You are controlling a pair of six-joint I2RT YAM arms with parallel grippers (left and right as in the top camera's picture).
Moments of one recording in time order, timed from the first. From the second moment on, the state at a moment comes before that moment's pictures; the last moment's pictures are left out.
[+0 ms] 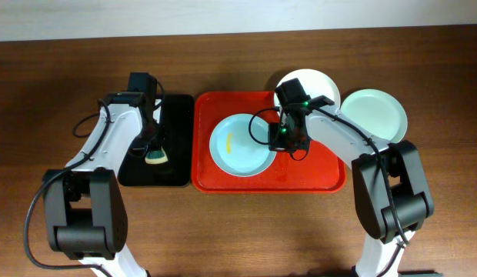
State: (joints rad) left arm -0.07 1.90 1.38 -0.95 -0.05 -0.12; right arm 0.34 1.99 1.34 -0.74 -0.21 0.39
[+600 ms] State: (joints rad) left arm -0.07 1.90 1.38 -0.92 -0.10 -0.12; right arm 0.34 1.99 1.34 -0.74 -0.21 0.39
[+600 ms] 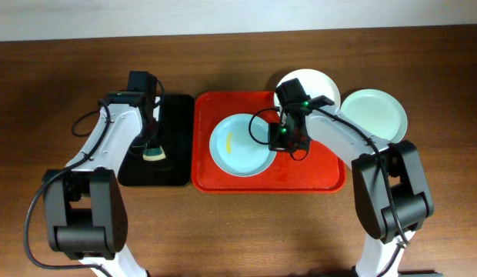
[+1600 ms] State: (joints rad) left arm -0.14 1.90 1.48 -0.90 -0.14 -0.11; right arm 0.34 1.99 1.34 -0.74 -0.26 0.39
